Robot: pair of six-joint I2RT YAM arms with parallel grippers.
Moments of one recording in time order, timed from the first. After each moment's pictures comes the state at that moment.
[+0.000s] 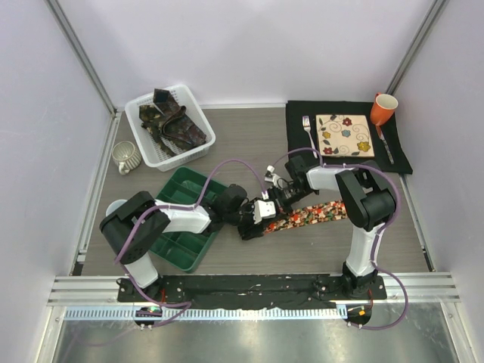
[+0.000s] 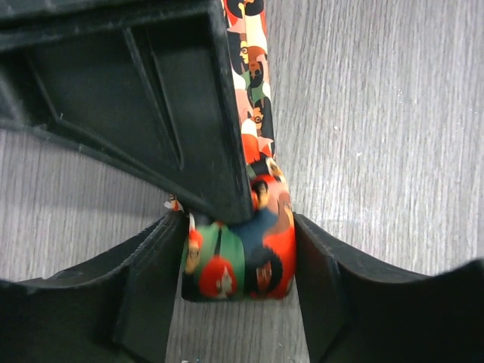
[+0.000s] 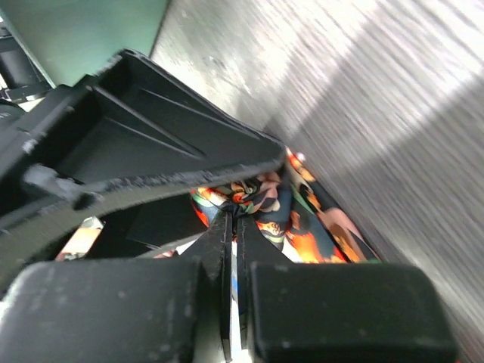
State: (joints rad) left arm -0.87 1.70 0.72 0.27 0.45 0.37; right arm 0.41 1.91 1.00 -0.46 -0.98 0.13
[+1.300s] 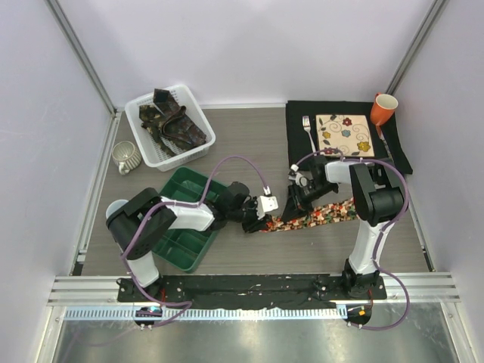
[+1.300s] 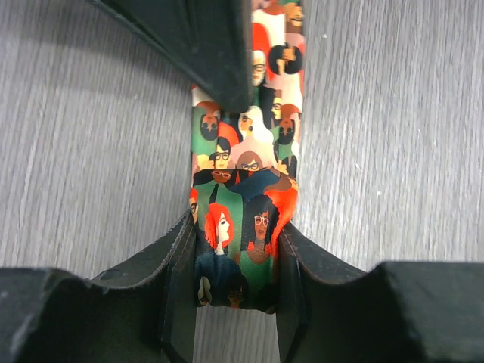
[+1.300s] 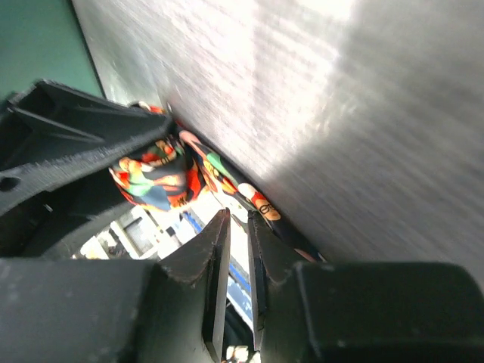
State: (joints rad) left arm -0.87 1.76 0.76 0.36 0.44 0.32; right arm 0.20 1.93 1.01 -0.66 -0.85 0.10
